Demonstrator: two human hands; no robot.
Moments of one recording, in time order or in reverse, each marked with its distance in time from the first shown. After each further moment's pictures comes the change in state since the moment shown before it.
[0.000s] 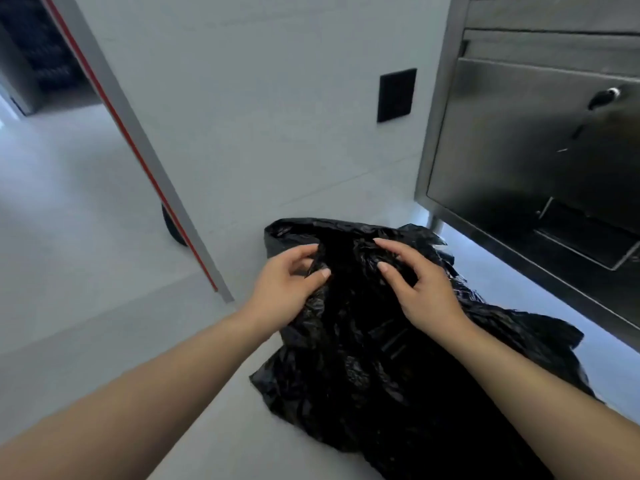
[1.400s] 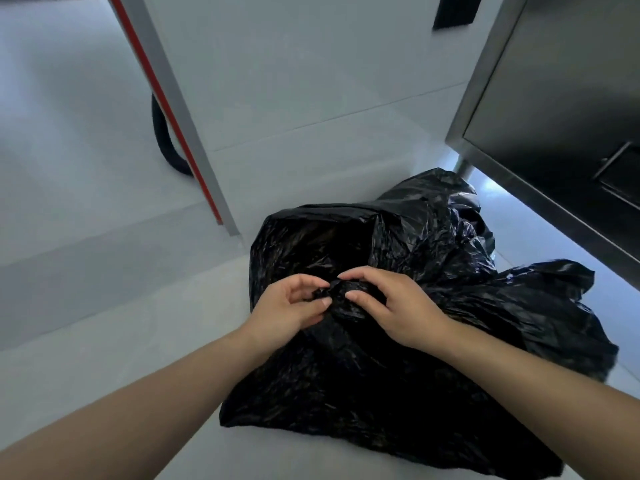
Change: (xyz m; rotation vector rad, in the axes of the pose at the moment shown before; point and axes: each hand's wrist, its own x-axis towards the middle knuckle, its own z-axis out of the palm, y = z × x) left_hand -0.057 -0.120 -0.009 -0.375 -0.142 -0.338; right_hand -0.058 0.012 0.079 -0.188 -0.533 -0.009
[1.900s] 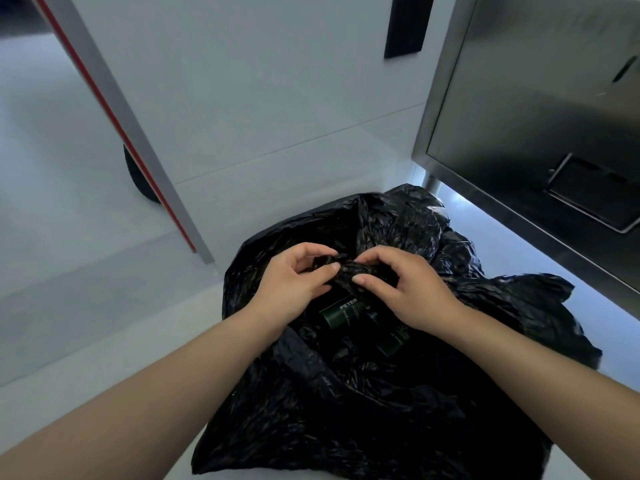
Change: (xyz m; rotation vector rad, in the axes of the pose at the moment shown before) left_hand 0.039 0.053 0.047 -0.001 0.005 0.193; right_hand 0.003 0.014 -0.060 -0.005 0.236 -0.014
